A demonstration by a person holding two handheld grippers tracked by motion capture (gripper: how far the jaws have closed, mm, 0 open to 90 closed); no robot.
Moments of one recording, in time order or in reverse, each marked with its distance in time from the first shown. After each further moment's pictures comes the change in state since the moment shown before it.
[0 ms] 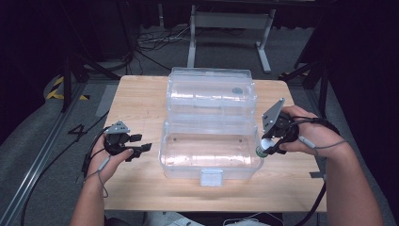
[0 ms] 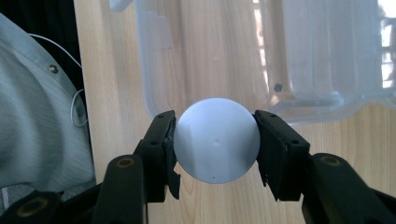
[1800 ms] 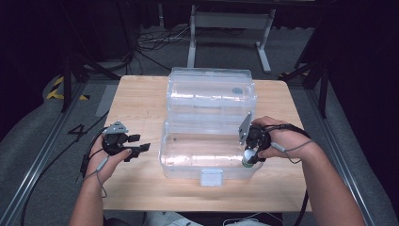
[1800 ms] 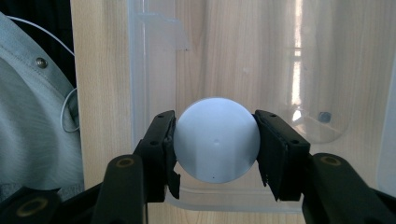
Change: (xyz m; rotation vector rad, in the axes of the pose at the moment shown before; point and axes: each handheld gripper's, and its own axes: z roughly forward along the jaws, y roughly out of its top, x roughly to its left) left arm 0.004 -0.003 -0.002 -0.001 0.007 -0.011; right arm -0.006 0.029 0.068 0.103 0.112 -0.078
